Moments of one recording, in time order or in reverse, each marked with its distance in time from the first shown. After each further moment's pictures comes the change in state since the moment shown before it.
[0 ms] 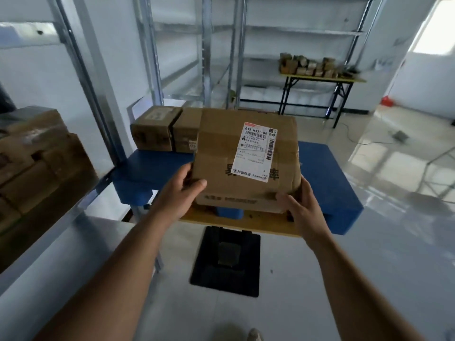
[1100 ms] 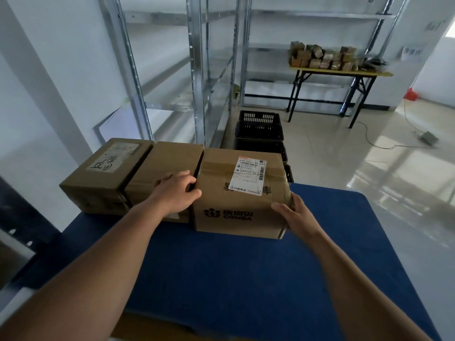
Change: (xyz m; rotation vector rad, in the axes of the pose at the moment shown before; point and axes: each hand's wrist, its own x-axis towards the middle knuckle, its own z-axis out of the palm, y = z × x) left_hand 0.350 -0.035 0.043 0.700 -0.245 -0.123; right_hand 0.330 0.080 -0.034 -0.263 -0.051 0.323
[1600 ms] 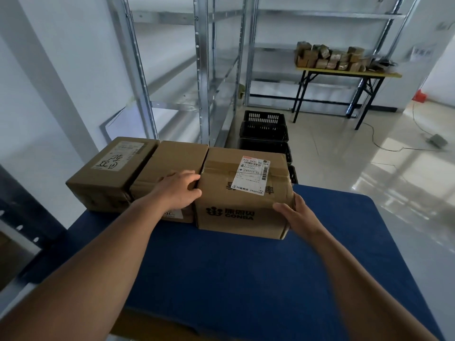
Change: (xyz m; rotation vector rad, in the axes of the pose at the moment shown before) left_hand 0.000 -0.001 -0.012 0.047 -0.038 0.018; right_hand 0.009 -0.006 0.003 -0.094 -0.031 0.026
